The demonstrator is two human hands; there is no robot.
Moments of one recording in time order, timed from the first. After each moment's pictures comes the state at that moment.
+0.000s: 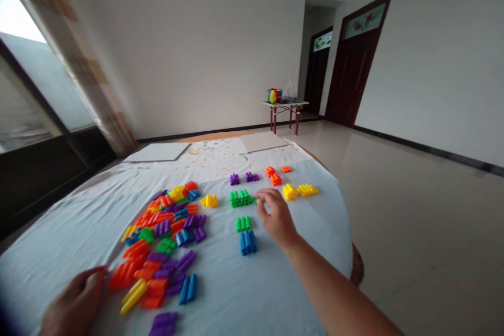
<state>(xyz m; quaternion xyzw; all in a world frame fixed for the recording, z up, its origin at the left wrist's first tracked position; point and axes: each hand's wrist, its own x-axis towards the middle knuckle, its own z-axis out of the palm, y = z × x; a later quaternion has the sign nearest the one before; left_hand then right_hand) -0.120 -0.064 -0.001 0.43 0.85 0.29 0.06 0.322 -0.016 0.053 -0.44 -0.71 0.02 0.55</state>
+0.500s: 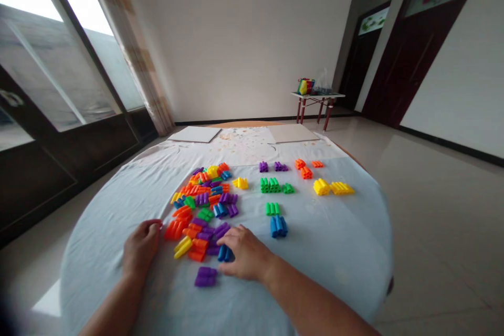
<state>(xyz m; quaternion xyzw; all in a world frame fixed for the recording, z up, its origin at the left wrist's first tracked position) -0.100 -0.072 0.005 0.40 0.84 0.35 0.09 0.192 -0.070 0.020 -0.31 -0.88 0.27 0.24</state>
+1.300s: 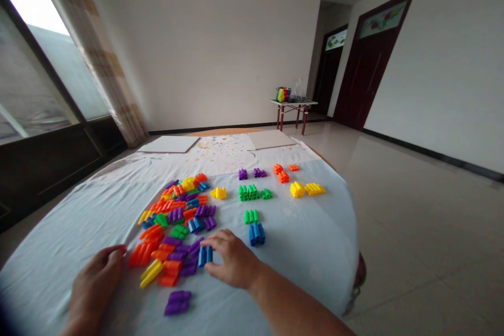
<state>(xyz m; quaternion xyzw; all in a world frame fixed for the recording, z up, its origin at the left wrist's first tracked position) -0.103 -0.070 0.012 0.40 0.85 0.32 0.11 0.213 -0.068 0.029 -0.31 -0.84 0.27 0.34</state>
